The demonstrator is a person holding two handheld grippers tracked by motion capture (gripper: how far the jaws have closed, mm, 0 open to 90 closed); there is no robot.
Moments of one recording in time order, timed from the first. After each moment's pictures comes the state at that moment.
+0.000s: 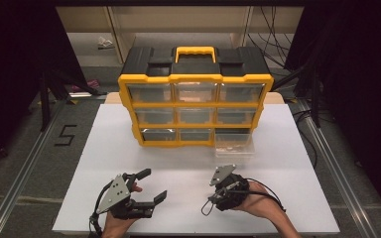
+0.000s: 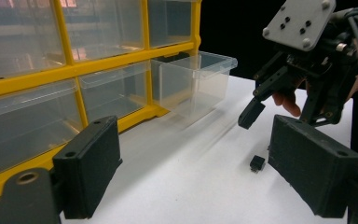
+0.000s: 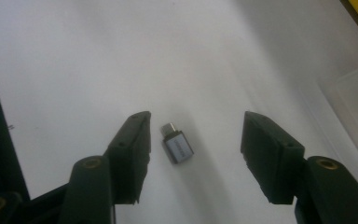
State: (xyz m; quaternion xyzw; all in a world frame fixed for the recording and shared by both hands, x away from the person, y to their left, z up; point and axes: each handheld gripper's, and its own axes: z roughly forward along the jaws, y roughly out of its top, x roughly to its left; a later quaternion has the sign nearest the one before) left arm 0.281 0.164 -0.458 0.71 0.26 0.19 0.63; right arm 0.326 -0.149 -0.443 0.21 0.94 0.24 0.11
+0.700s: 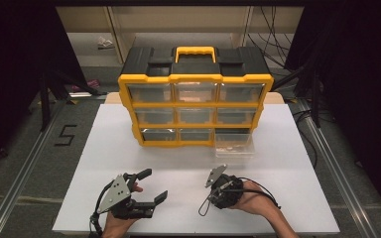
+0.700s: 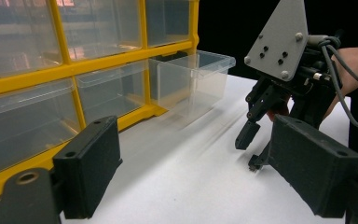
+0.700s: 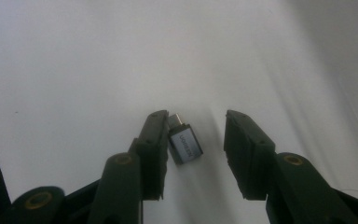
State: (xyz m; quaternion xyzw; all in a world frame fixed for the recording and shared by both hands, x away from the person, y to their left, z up) left arm 0.282 0.163 -0.458 0.71 0.26 0.19 0.62; right arm 0.337 -0.140 -0.461 0.19 0.96 0.19 0.08
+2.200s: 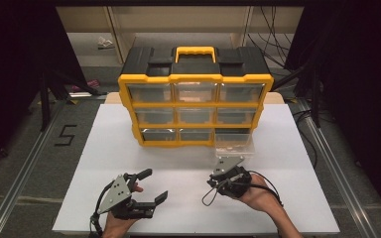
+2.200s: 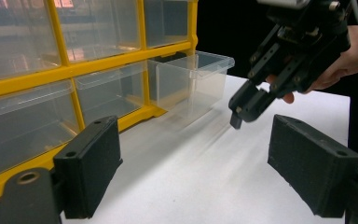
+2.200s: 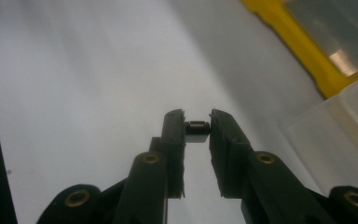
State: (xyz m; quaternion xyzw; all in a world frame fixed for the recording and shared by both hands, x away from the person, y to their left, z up) left arm 0.281 0.163 -0.458 0.71 0.25 0.19 0.62; right arm 0.335 -0.154 -0.420 0.22 0.91 0.31 0.14
